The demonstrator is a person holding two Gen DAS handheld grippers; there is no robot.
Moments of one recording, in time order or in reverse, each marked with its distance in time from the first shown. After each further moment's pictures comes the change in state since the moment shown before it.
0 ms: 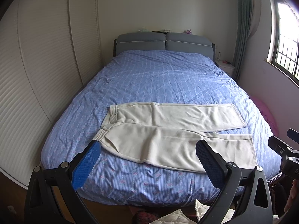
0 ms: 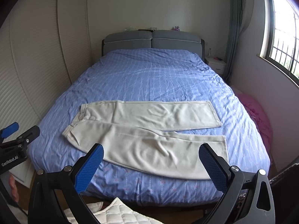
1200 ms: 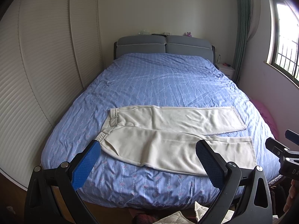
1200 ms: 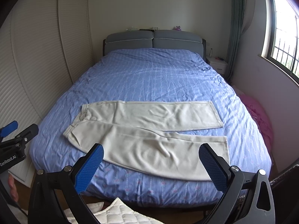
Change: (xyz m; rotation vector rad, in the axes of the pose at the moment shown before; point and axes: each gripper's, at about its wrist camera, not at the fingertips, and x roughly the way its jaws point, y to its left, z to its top) left arm -0.002 0.004 0.015 -0.002 -0.004 -0.009; right arm 0.003 0.001 0.003 -0.003 0.003 0.006
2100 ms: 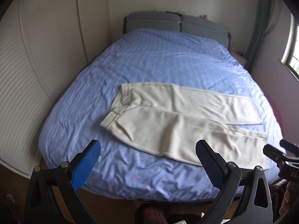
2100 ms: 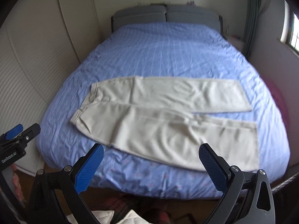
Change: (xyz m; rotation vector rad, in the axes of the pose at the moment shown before) left arm 0.113 0.090 -0.027 -0.084 0.174 0.038; right arm 0.119 0.071 -0.007 0.012 0.216 0.109
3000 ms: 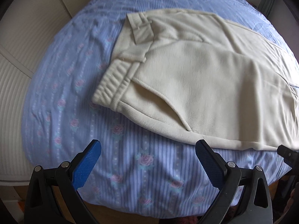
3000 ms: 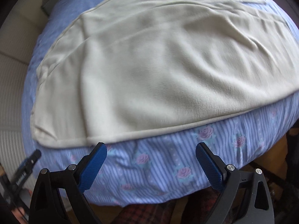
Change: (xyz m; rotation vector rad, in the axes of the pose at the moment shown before) left arm 0.293 0.091 -0.034 0.135 0.404 0.034; right arm 0.272 0.027 -0.083 0.554 0.396 -0.055
